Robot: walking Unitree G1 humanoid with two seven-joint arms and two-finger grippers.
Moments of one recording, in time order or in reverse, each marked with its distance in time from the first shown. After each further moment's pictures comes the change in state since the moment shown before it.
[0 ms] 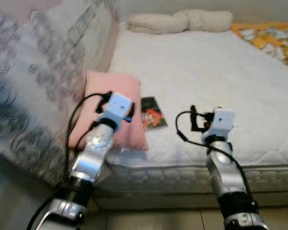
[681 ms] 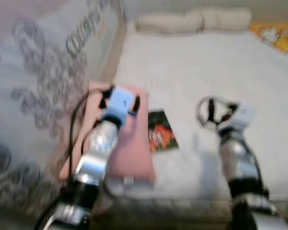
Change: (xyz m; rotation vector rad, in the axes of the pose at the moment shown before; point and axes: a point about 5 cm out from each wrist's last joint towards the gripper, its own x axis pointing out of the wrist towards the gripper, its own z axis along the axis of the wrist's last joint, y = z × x) left arm -0.005 0.003 0.026 -0.046 -0.096 0.058; right arm 0.028 -0.043 0.009 0.274 0.060 -0.136
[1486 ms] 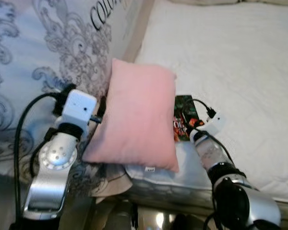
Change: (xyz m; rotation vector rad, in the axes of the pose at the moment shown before) left arm -0.067 0.062 0.017 0.116 0.048 0.103; right arm 0.000 0.045 -0.060 0.420 0.341 0.040
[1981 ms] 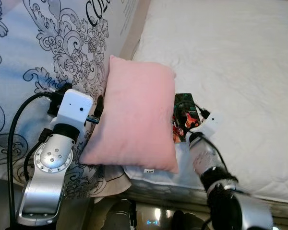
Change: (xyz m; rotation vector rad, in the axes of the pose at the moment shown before) left arm -0.002 0.003 0.006 0.006 0.000 0.003; right arm -0.006 0.006 -0.014 -0.138 -0.063 -0.048
